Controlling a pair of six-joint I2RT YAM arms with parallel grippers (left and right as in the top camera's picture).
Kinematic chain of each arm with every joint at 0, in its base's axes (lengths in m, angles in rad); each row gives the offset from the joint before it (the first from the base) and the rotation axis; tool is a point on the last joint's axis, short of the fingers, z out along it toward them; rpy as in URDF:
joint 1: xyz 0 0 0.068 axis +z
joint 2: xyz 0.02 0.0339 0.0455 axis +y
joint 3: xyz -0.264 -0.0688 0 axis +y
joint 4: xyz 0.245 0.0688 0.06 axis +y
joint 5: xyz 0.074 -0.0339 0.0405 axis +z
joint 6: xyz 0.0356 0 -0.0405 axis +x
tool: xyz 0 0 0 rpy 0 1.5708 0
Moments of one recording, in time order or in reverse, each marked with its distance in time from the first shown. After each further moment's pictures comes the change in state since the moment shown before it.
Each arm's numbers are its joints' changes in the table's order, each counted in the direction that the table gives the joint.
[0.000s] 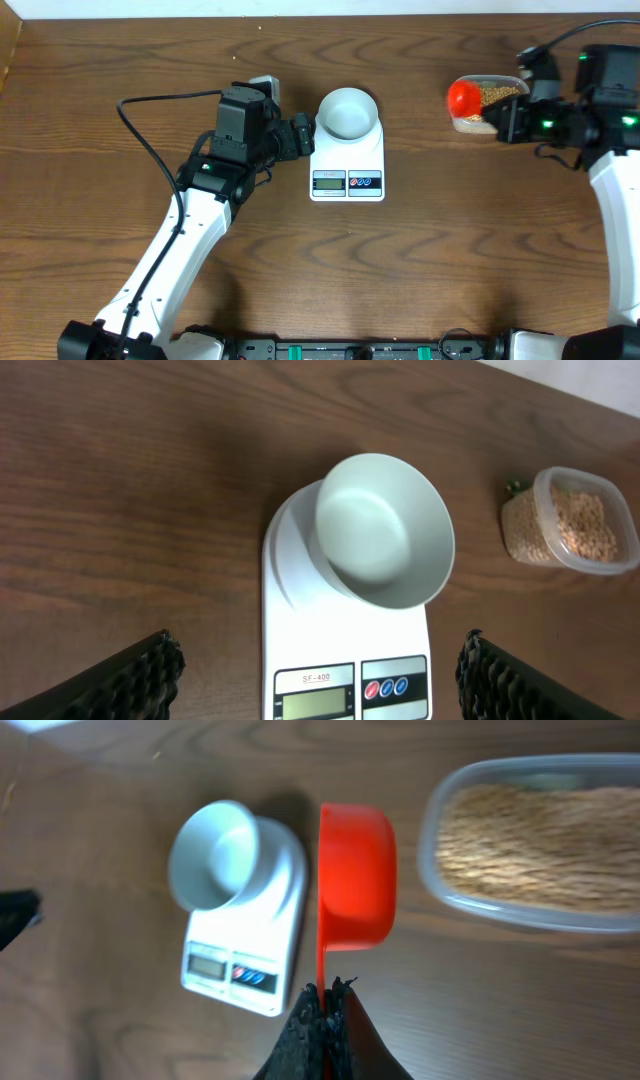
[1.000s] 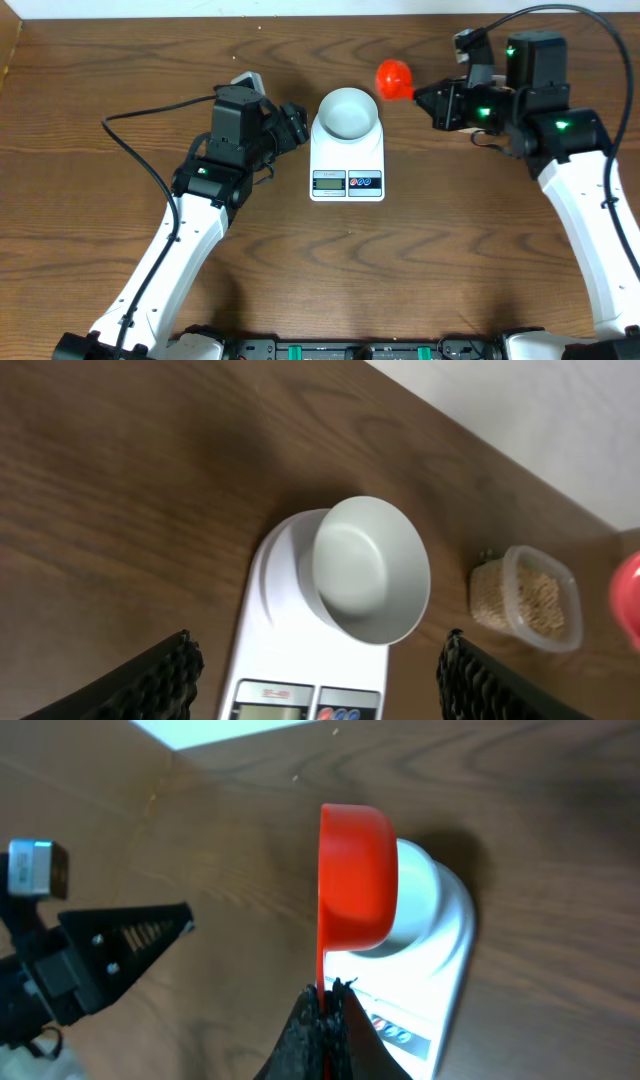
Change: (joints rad) left arm 0.000 -0.032 0.000 -0.018 0.058 -0.240; right arm 0.293 0.000 0.006 -0.240 0.035 0.285
